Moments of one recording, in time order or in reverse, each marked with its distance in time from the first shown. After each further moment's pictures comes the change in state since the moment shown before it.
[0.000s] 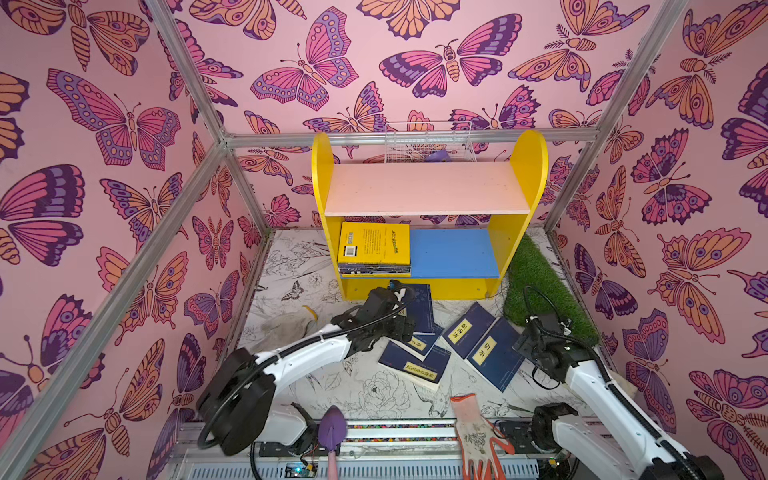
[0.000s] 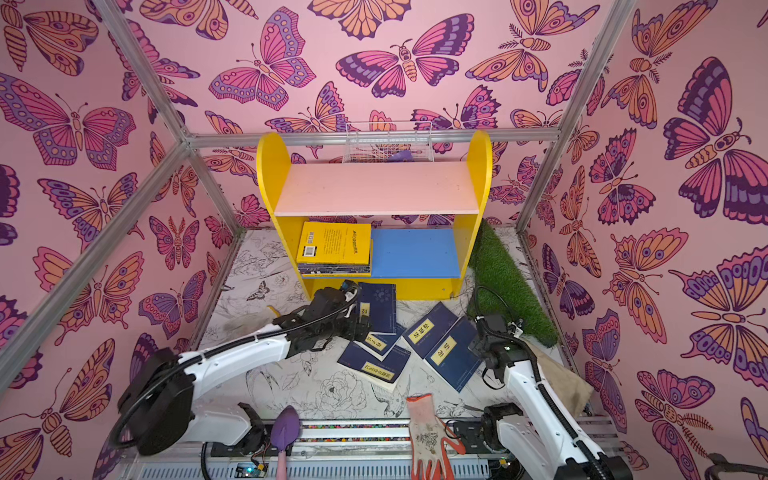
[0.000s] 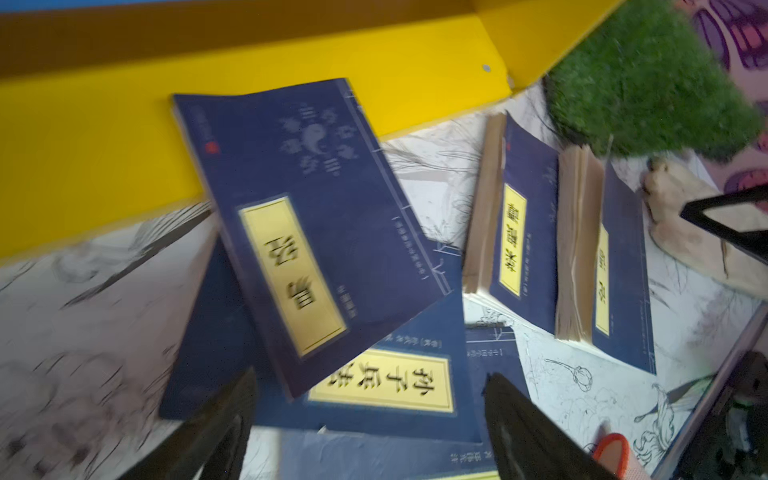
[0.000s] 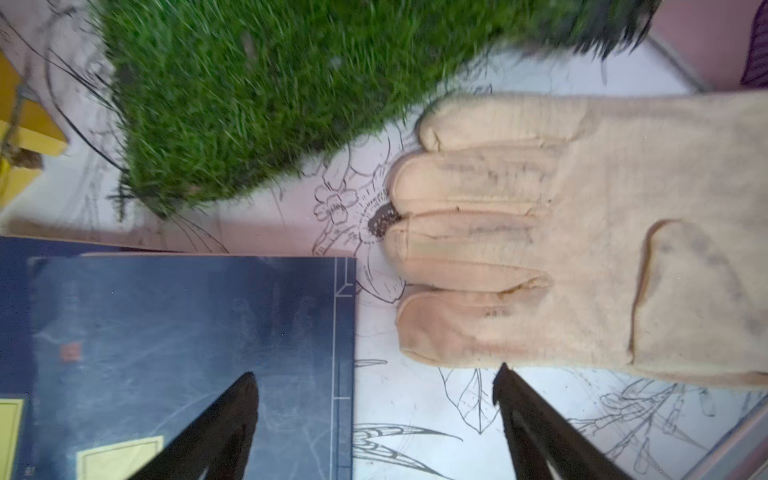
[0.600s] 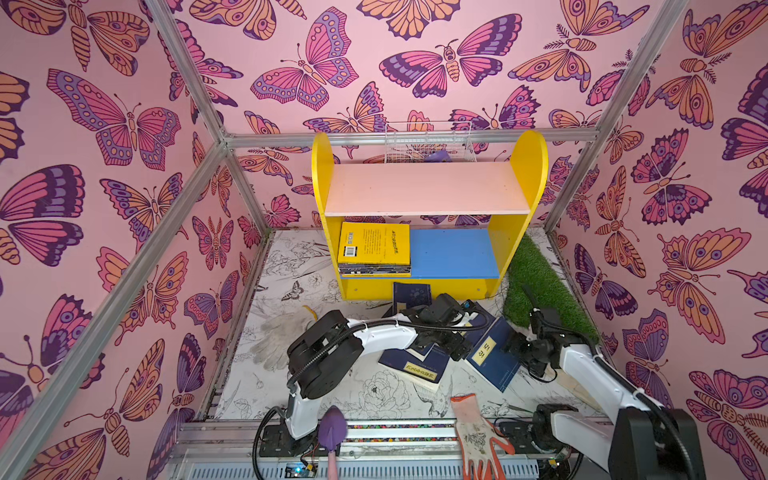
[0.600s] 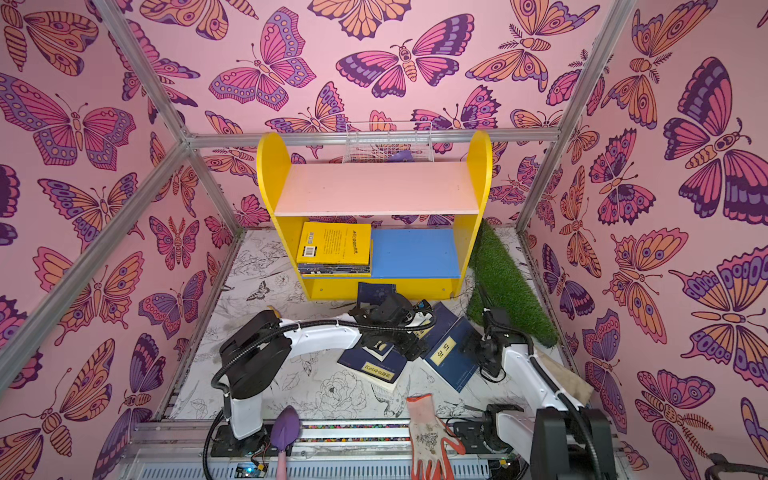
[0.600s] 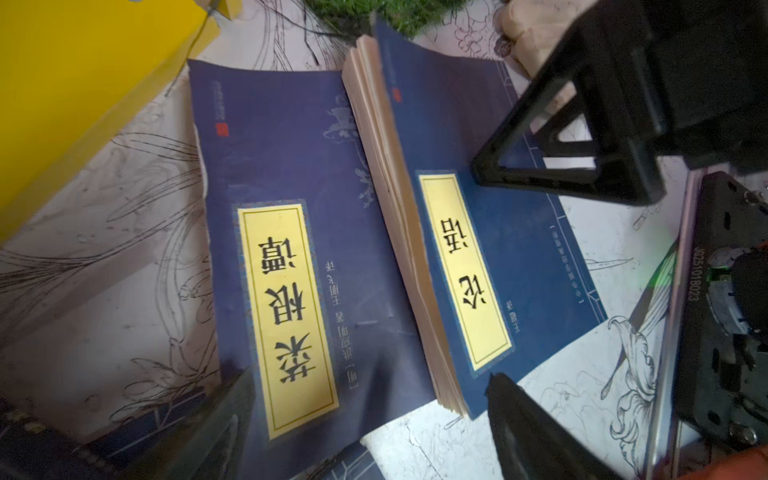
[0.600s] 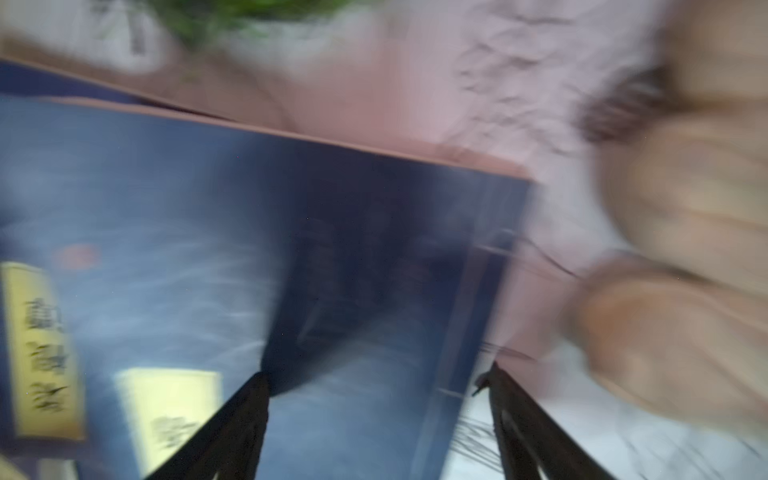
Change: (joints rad) left arm -0.221 0.499 0.392 0.033 0.174 0.261; right arm -0.132 0.265 0.018 0.167 -0.480 -0.221
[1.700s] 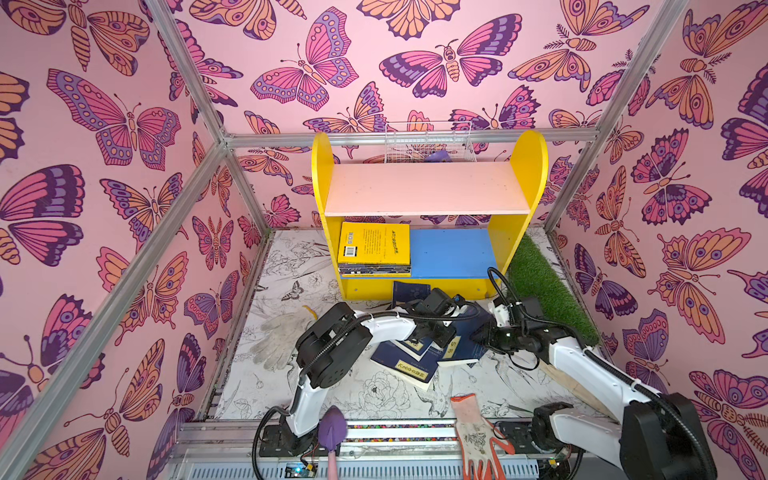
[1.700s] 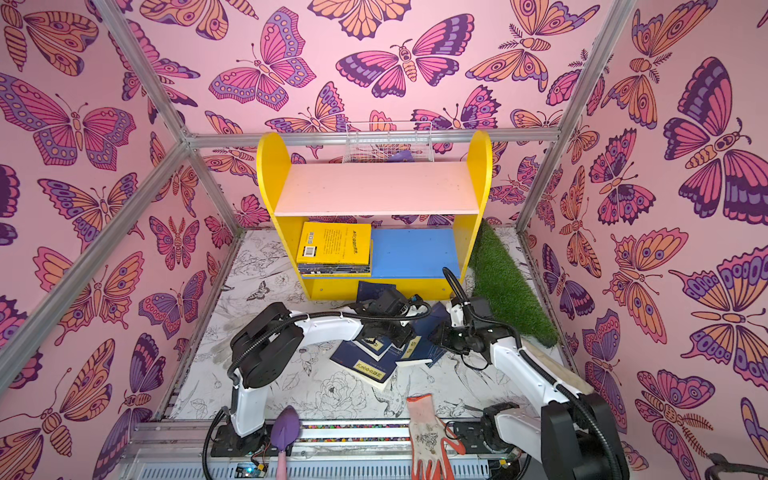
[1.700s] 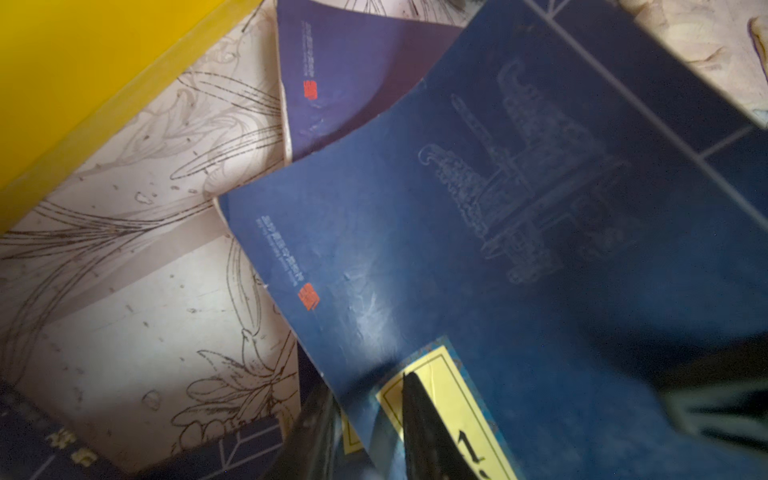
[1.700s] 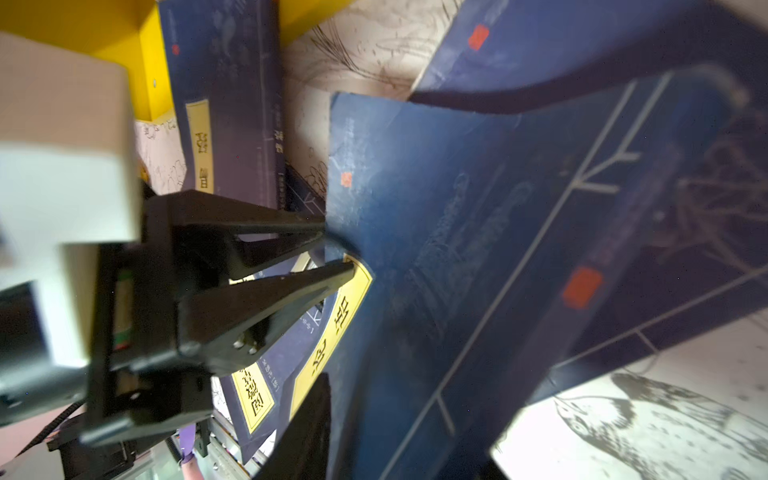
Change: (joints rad) left arm 0.070 0.074 0.020 -0.006 -0.002 -0.017; right arm 0.224 0.019 0.048 0.193 -0.337 -0.082
